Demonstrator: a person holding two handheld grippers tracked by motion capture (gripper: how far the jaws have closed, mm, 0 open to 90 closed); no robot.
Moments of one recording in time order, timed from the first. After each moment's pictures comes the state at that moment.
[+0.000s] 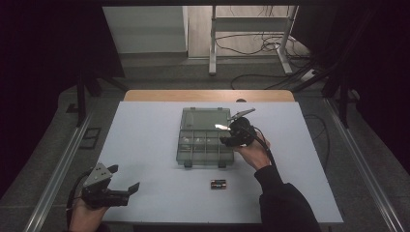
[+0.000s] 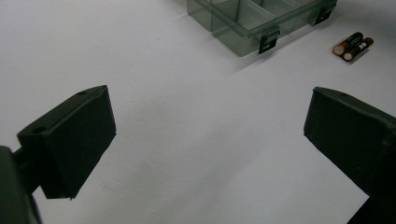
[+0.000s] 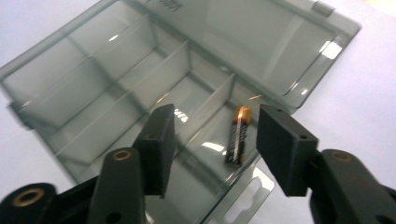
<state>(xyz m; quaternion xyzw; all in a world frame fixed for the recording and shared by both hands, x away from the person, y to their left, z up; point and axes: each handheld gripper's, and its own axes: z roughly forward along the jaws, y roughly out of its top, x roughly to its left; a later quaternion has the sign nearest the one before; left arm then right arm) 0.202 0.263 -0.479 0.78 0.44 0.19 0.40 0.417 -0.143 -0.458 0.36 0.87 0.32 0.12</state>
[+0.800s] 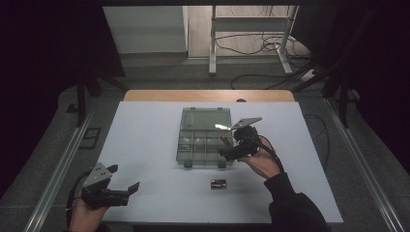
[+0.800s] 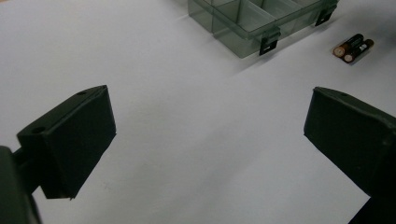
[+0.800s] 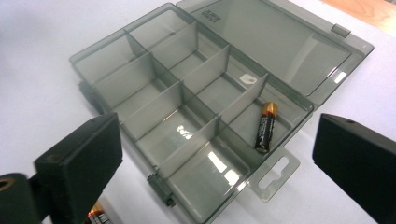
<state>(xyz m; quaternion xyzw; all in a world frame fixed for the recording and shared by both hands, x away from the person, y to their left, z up) 0.201 0.263 -0.479 0.78 0.44 0.20 0.40 0.378 -0.153 -0.444 0.32 0.87 0.35 0.12</state>
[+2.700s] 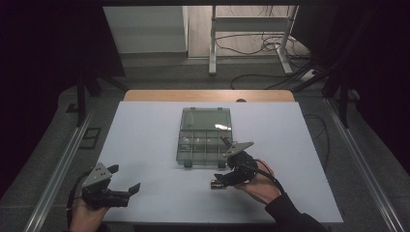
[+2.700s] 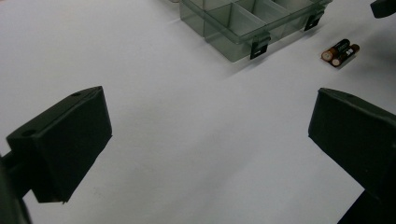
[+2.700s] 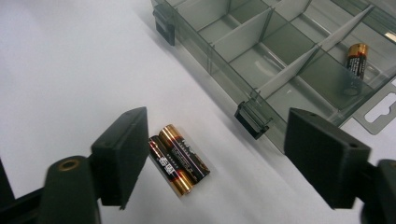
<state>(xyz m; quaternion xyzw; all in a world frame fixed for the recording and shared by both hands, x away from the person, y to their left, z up) 0.201 0.261 -0.478 0.78 0.43 0.19 0.42 0.312 -0.140 -0.465 0.28 0.90 0.31 0.10</state>
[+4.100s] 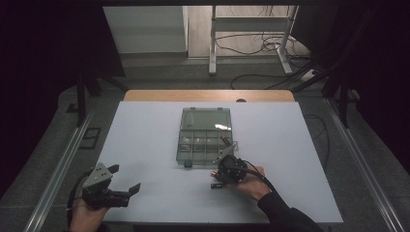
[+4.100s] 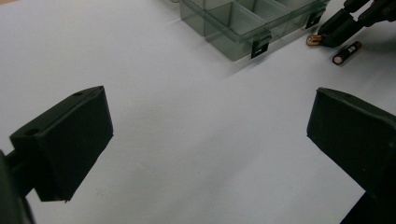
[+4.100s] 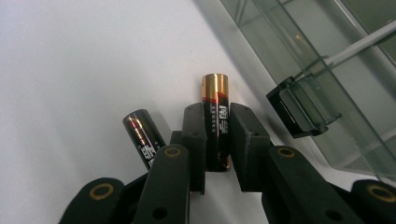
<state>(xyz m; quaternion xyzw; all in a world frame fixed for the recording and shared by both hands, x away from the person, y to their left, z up) 0.201 0.261 -0.478 0.78 0.43 0.19 0.41 0.331 -0.121 -0.507 0.22 0.95 0.22 0.06</state>
